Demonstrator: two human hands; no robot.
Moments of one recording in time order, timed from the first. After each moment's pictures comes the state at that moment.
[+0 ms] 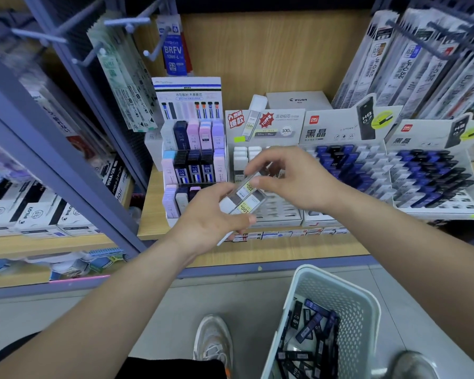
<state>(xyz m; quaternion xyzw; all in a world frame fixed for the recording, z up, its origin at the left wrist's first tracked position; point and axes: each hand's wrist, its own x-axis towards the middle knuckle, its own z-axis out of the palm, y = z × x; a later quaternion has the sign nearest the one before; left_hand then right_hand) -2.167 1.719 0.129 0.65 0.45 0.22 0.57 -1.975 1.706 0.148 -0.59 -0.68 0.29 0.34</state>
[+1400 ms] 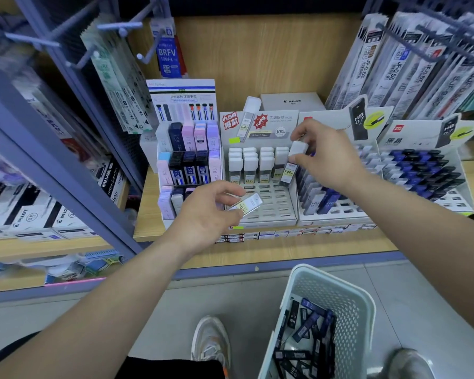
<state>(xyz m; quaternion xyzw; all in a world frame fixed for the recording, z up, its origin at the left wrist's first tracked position) -2.163 1.721 0.130 0.67 0.48 0.21 0.52 -1.913 1.714 0.147 -0.72 -0.61 0.10 0.32</state>
